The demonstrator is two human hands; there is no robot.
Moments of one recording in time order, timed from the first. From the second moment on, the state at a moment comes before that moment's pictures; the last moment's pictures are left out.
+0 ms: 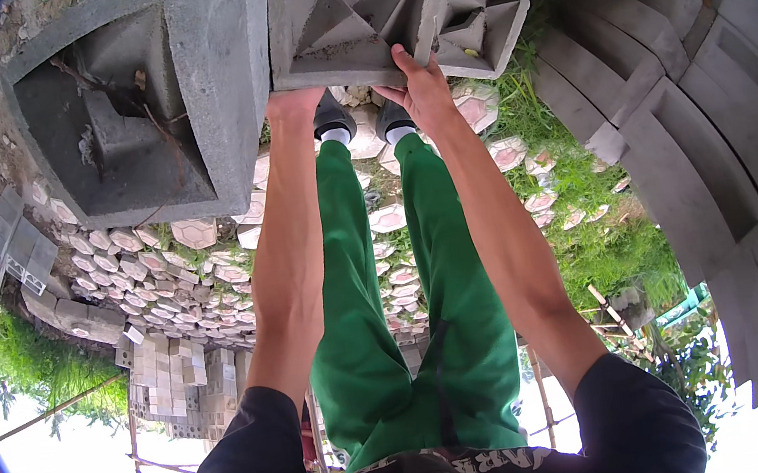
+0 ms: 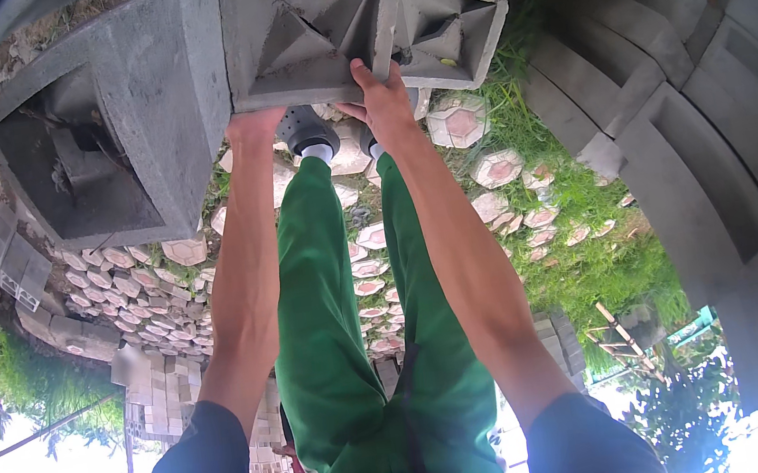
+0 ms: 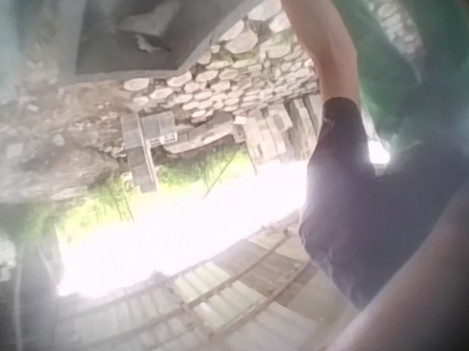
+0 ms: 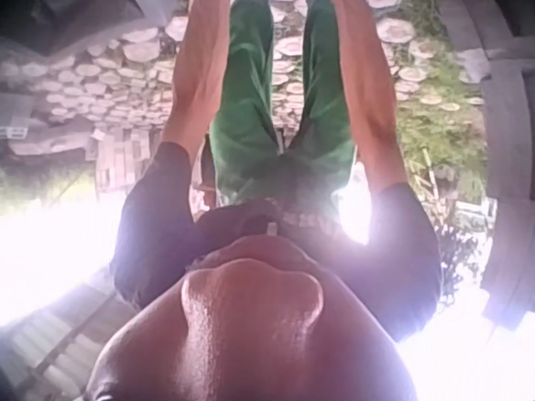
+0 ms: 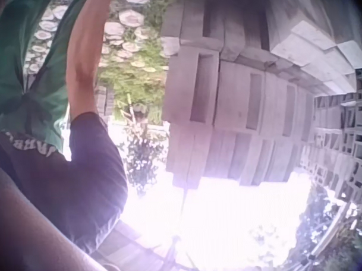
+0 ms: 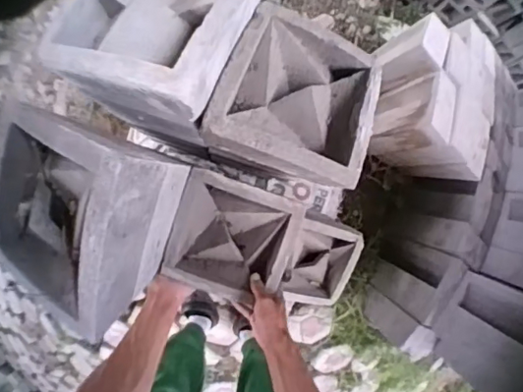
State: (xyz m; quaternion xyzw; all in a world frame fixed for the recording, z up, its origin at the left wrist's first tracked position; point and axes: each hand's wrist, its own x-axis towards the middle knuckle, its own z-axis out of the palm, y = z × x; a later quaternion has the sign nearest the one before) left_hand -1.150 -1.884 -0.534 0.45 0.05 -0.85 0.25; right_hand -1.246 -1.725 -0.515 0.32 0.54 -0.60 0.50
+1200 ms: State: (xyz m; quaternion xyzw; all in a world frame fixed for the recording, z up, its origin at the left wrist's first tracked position) left_hand -1.109 -1.786 -0.212 0.54 -0.51 -0.65 -0.11; right_hand -1.232 -1.628 -0.223 0.19 0.62 -0.49 0.59
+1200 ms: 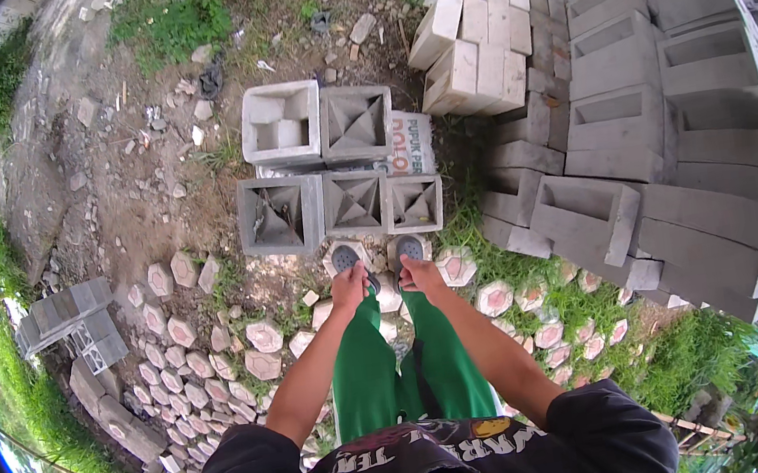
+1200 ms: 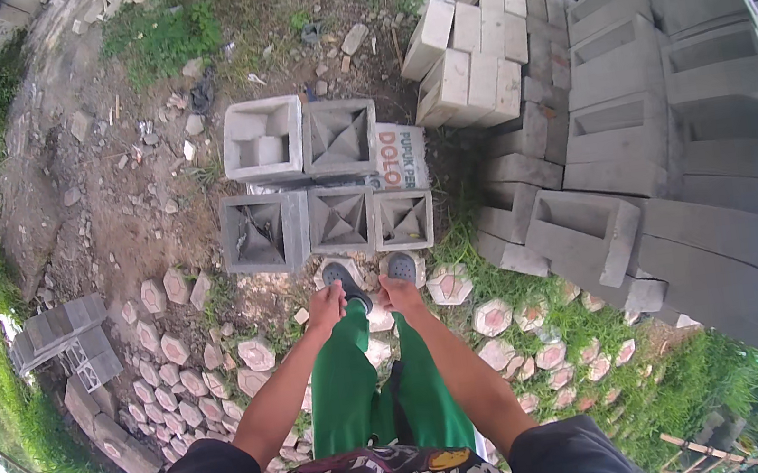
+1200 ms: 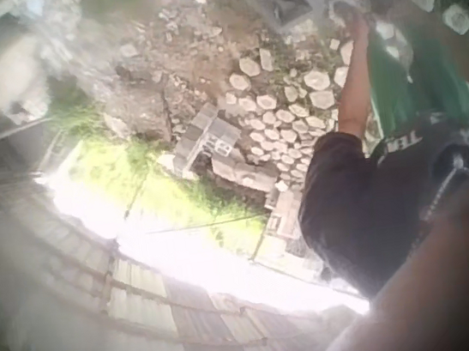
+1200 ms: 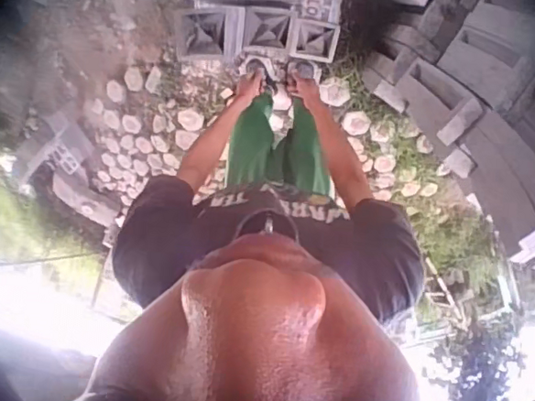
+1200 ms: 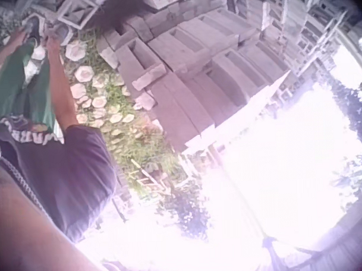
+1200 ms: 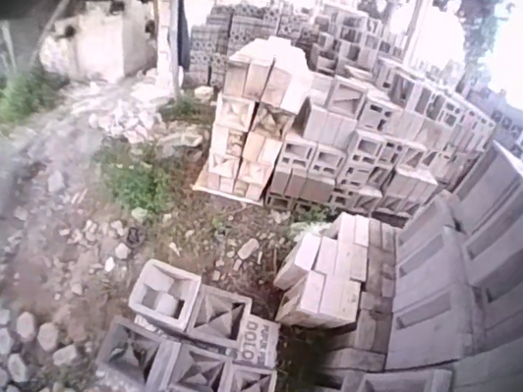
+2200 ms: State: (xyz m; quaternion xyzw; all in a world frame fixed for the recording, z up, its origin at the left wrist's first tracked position) left_hand -1.154 -1.838 0.002 0.07 -0.73 -0.67 -0.12; right_hand -1.200 -1.657 -0.015 0.12 0.60 -0.75 0.26
